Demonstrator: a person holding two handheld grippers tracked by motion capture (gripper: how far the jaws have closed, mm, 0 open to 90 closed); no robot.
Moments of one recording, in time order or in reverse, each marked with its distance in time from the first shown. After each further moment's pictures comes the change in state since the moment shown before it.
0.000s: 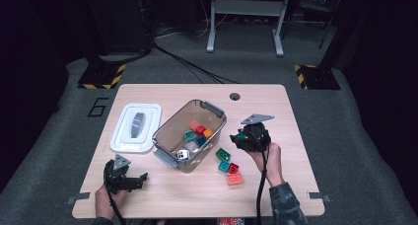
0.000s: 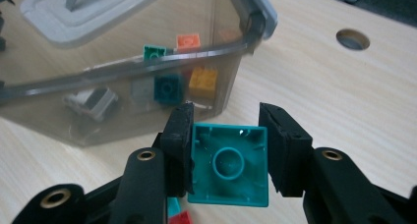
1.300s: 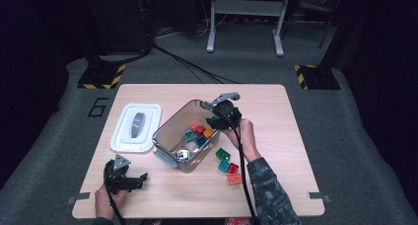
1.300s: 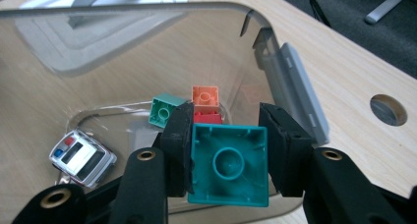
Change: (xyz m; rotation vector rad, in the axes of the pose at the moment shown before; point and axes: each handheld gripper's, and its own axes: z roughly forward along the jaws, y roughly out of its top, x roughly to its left) left arm 0.000 0.000 0.000 -0.002 0.000 0.000; right arm 0.022 0.077 0.065 0.048 0.027 -0.132
